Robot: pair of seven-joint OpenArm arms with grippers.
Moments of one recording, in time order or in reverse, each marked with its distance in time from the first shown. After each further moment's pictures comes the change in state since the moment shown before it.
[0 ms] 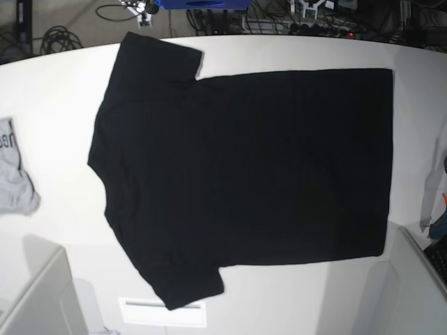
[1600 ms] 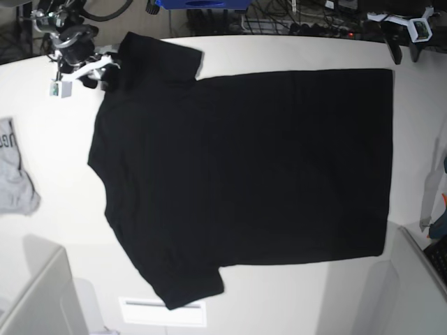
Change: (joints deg) left arm 42.6 -4.9 -31.1 91.6 -20.3 -0.9 1.1; right arm -22.1 -8.3 35.3 99.9 34.8 24.5 -44.2
